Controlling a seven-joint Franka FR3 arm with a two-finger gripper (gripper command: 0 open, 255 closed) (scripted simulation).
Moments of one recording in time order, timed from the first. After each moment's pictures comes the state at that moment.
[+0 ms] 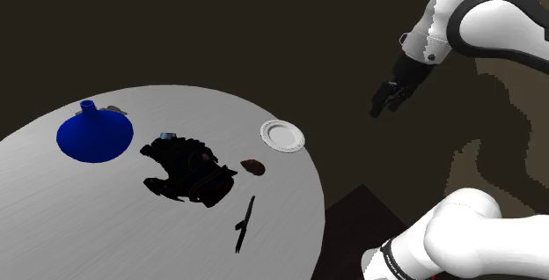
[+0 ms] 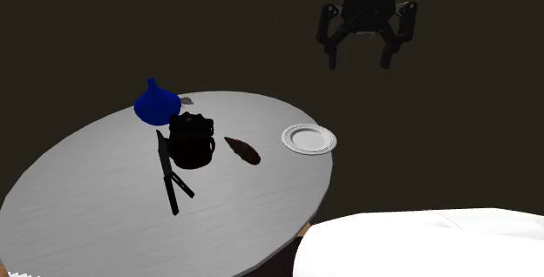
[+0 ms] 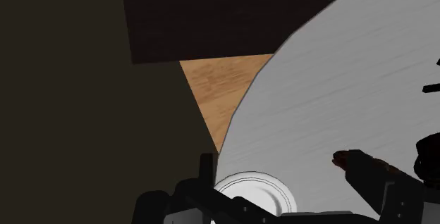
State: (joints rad) arm 0.01 -0.79 -0.03 -2.36 -0.05 1.54 0.05
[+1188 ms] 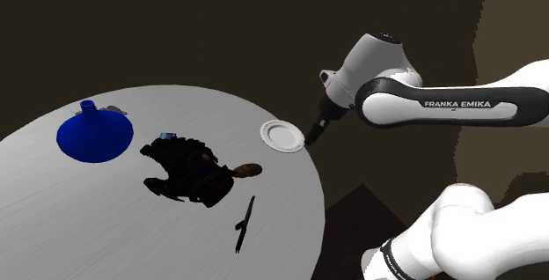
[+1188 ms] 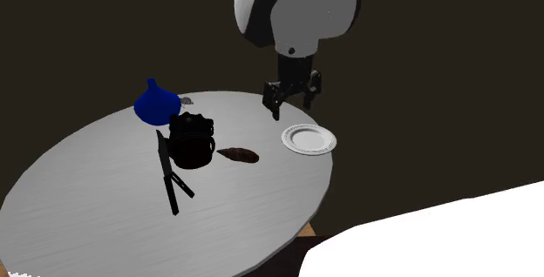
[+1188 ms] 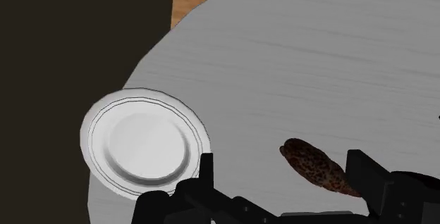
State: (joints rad) arm 0.21 -0.52 0.00 -2.60 -0.05 2.24 -0.22
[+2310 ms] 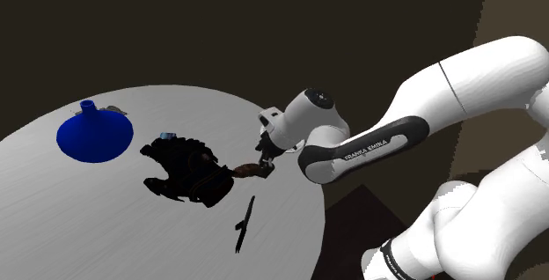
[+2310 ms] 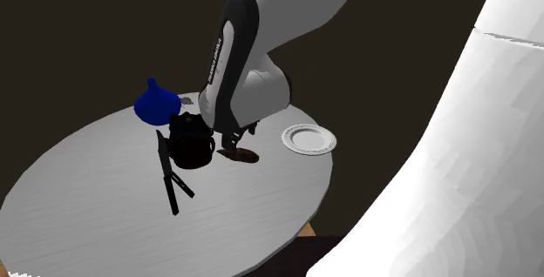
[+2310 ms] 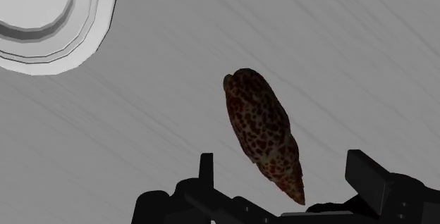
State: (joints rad) arm 0.34 -0.02 0.09 -2.58 -0.15 2.87 -0.40
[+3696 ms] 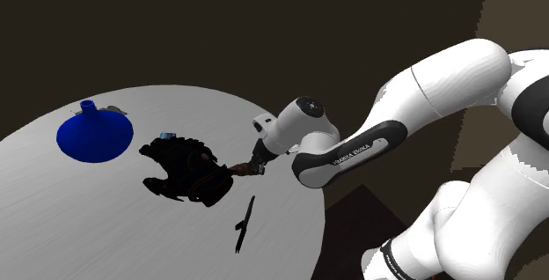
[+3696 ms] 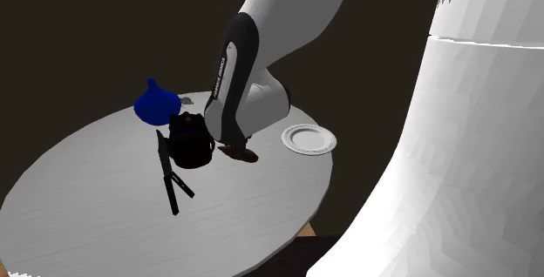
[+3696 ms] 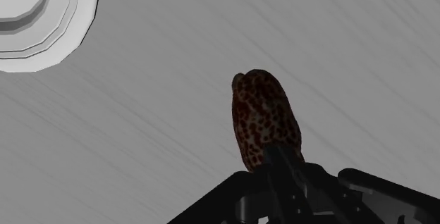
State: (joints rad) arm 0.34 0.09 0.07 -2.54 -0.23 2.96 -0.34
